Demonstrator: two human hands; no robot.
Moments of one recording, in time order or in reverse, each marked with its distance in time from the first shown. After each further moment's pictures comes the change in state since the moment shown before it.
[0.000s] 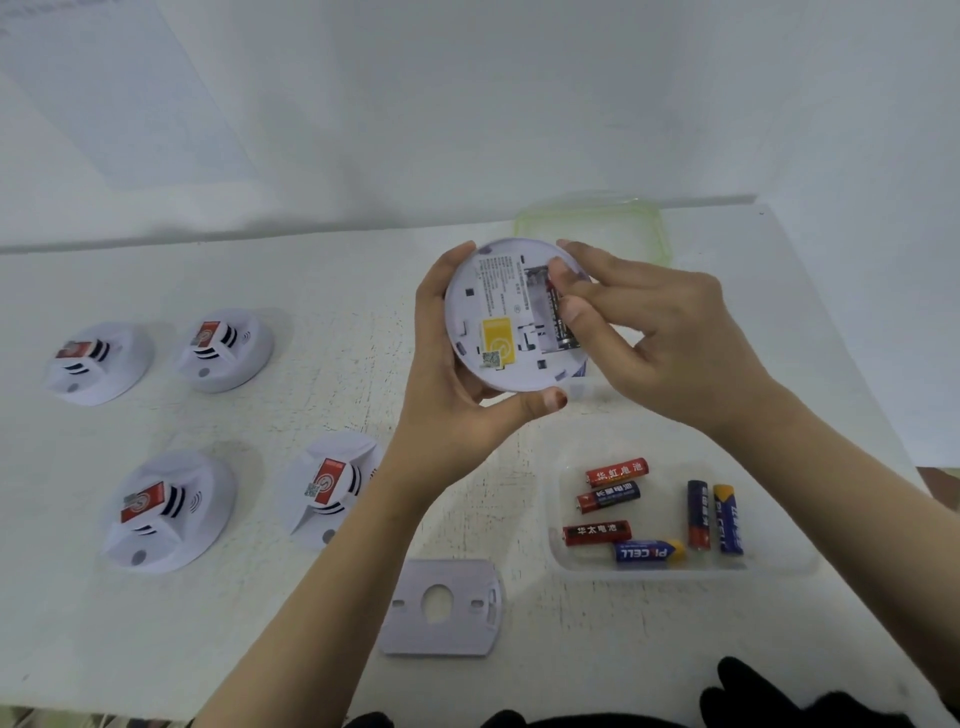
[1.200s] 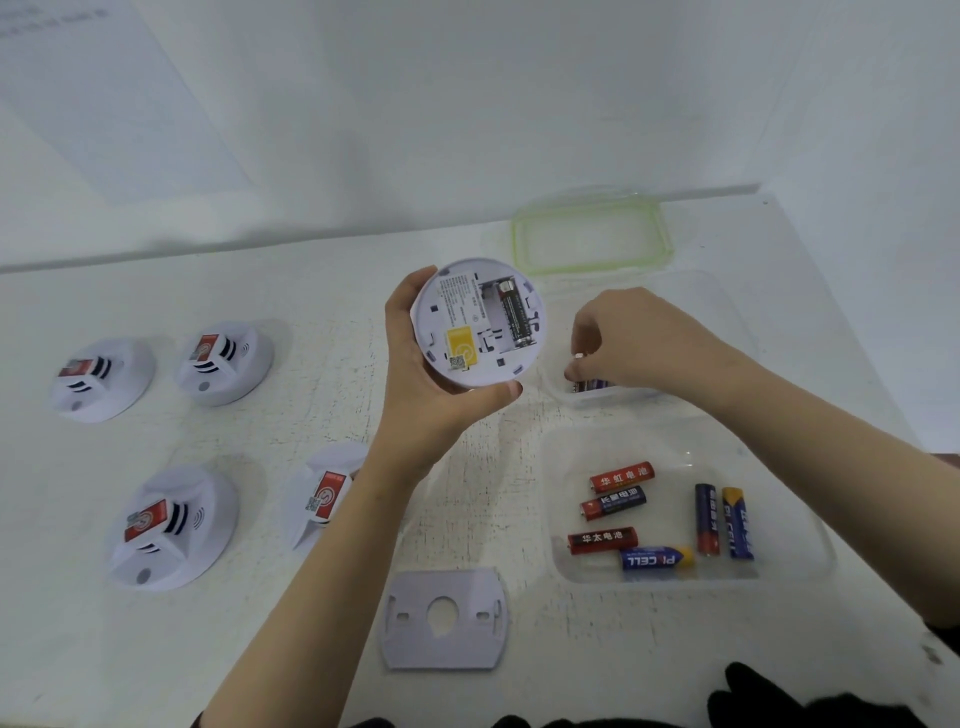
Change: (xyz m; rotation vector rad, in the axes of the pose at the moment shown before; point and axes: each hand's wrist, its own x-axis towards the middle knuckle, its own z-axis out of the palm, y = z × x) left_hand 0.010 -0.021 -0.018 0.130 0.145 -0.119; right_hand 0.013 0.031 0.020 -0.183 -0.779 0.750
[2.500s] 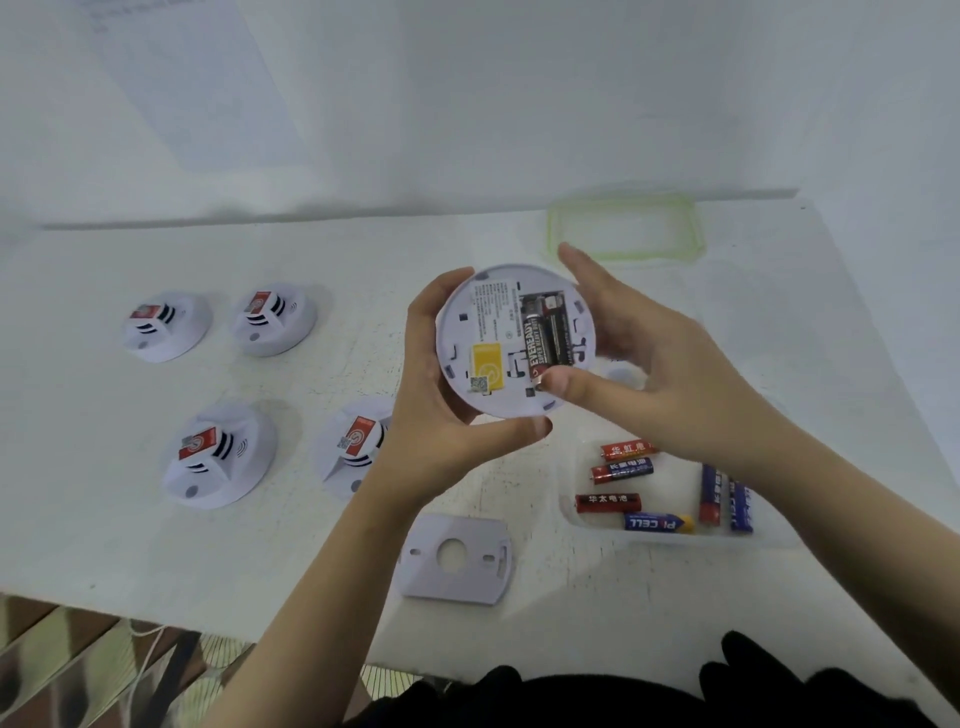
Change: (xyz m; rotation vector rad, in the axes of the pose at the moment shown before) left_hand -0.060 0.039 -0.004 -0.129 -0.091 -0.009; right_hand -0.088 -0.023 0.009 0.723 0.099 -0.441
